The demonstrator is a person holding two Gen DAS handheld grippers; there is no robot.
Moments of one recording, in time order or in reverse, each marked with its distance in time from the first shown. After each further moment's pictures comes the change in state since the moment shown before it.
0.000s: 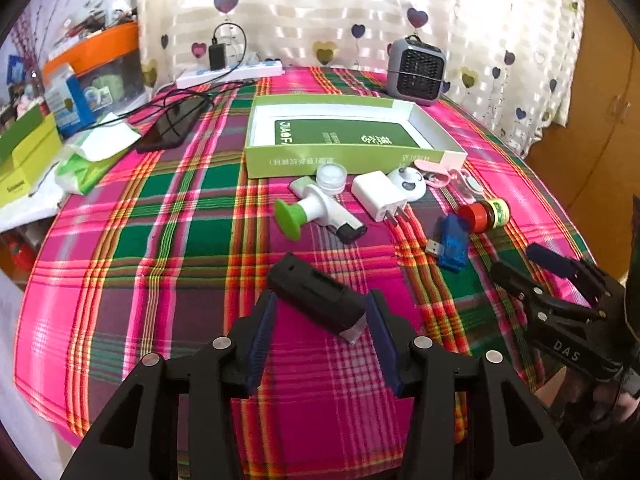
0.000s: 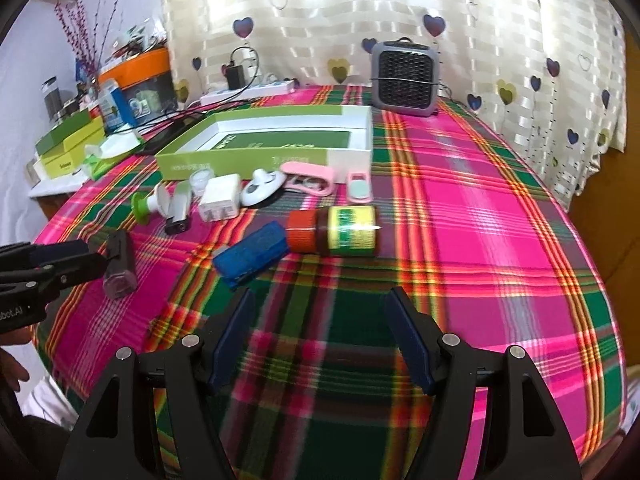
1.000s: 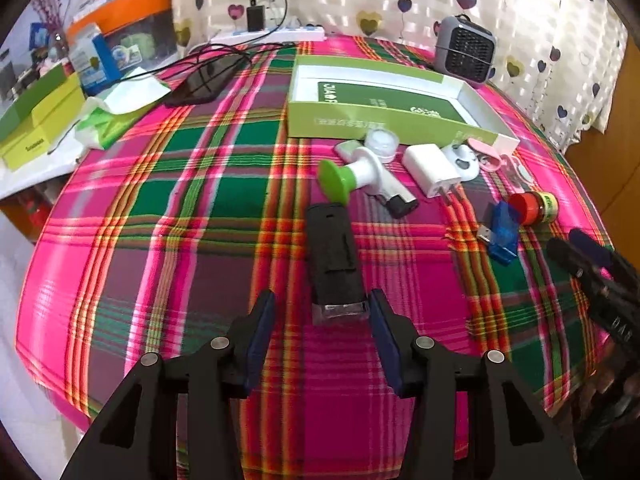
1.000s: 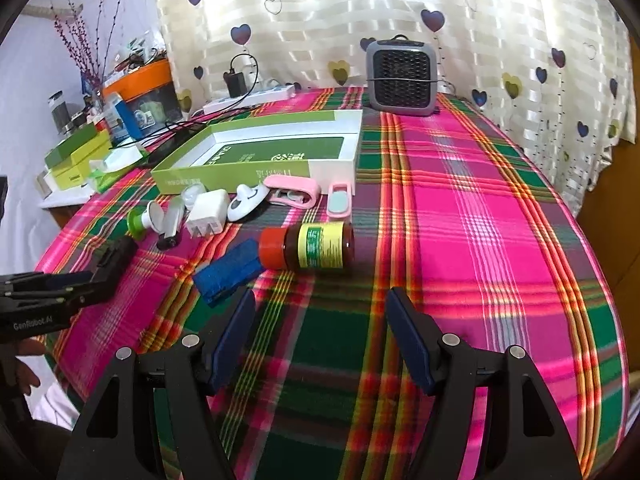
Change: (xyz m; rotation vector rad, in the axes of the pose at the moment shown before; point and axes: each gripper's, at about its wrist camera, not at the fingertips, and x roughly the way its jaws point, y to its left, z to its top) left arm 0.020 0.021 -0.008 -0.087 0.108 0.087; right arm 0.005 -0.028 0.011 0.007 -0.003 0.087
